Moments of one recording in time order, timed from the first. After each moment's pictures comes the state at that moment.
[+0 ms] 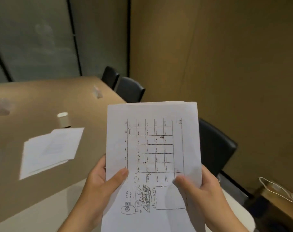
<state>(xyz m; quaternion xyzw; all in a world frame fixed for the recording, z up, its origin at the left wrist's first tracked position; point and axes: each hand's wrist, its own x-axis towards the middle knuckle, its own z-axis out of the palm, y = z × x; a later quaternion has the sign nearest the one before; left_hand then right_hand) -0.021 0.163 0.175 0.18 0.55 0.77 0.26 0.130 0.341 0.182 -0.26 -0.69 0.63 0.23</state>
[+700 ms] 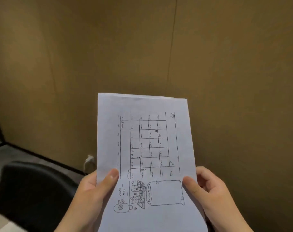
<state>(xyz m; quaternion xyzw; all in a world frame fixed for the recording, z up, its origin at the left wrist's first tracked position) 0.299 0.649 0.252 0.36 0.46 0.68 0.45 0.542 0.719 0.249 -0.37 -0.62 0.49 0.49</state>
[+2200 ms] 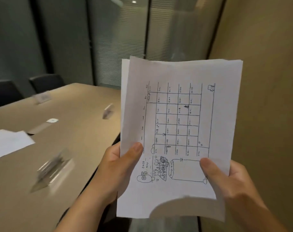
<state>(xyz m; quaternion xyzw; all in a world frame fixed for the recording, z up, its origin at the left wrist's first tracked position) -0.284 1.057 0.221 0.09 0.53 0.84 -0.04 -0.261 1.290 0.244 0.07 -0.75 0.66 0.06</state>
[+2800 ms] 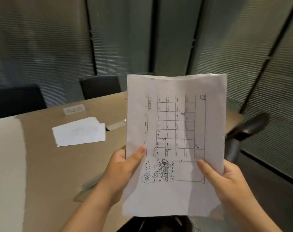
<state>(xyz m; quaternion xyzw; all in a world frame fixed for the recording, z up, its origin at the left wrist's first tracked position) -0.536 0.892 0.197 -0.22 0.57 0.74 -0.28 -0.676 1.075 0.207 0.26 -0.72 0.61 -0.17</state>
